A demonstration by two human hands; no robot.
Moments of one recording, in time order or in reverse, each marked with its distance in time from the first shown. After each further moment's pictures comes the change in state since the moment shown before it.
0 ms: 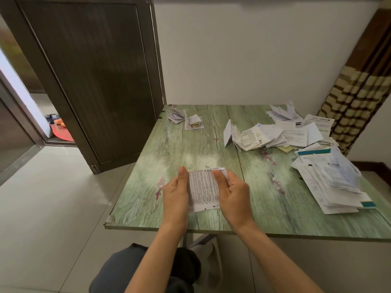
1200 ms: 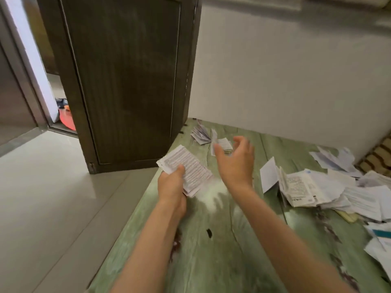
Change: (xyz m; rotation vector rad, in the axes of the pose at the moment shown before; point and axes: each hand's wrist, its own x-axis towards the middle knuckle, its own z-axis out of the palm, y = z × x) left_hand 0.164 0.028 -0.023 -0.423 0.278 -0.171; right_hand 0.181 0.025 0.103 -0.379 0.074 0.105
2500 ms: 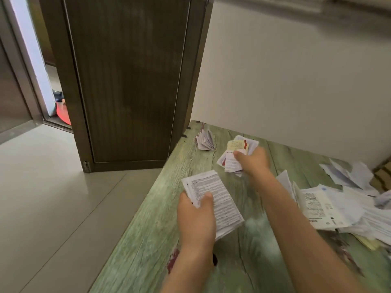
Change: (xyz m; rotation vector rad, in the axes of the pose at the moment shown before) left_hand -0.027 -0.025 0.005 0.312 0.019 0.039; right_hand 0.090 0.045 0.021 0.024 -0.141 0.283
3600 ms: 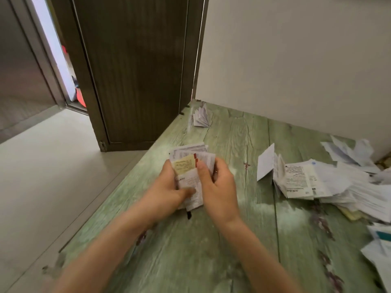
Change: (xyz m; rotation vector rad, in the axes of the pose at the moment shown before) left_hand -0.014 0.000 -0.026 0.556 -0.343 0.267; right_hand -0.152 0.034 -0.020 0.435 -0.369 -0.272
